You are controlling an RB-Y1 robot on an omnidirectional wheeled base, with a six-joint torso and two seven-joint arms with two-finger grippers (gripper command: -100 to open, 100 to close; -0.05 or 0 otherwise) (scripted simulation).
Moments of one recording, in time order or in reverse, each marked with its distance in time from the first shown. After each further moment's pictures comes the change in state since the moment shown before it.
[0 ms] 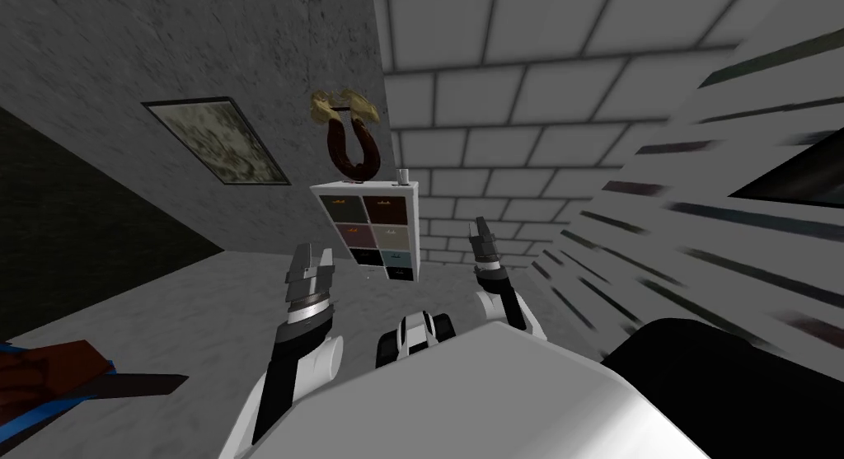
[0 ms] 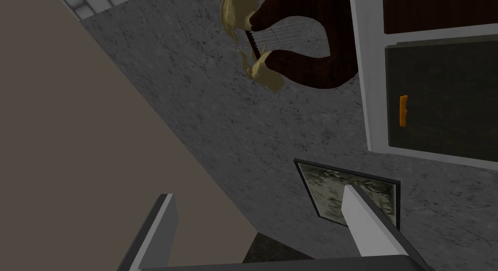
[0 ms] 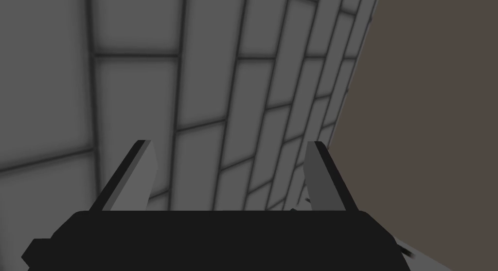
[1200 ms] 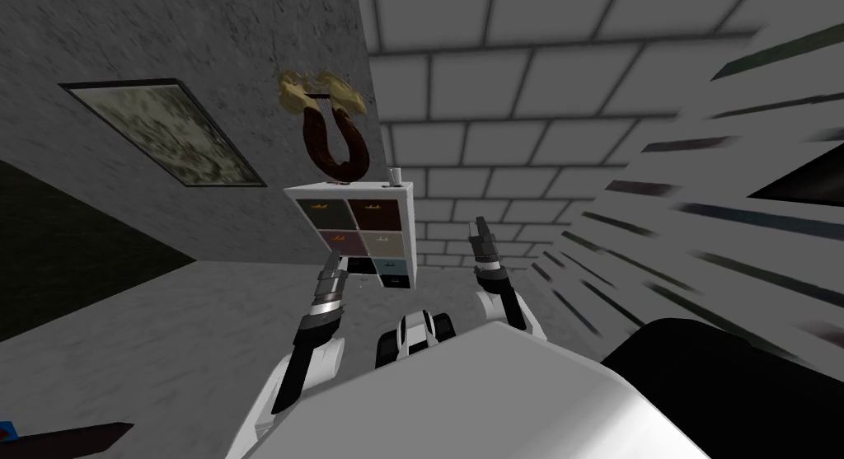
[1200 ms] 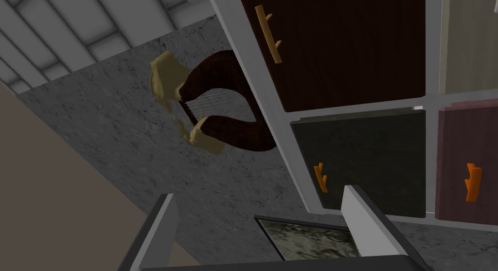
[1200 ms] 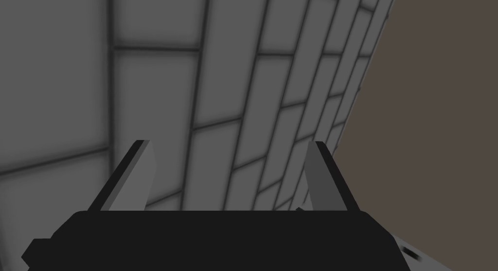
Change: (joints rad) left arm -0.066 0.127 -0.018 0.215 -0.016 0.013 -0.018; right arm 0.000 0.000 0.000 0.000 0.000 0.000 0.000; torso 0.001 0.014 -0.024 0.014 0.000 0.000
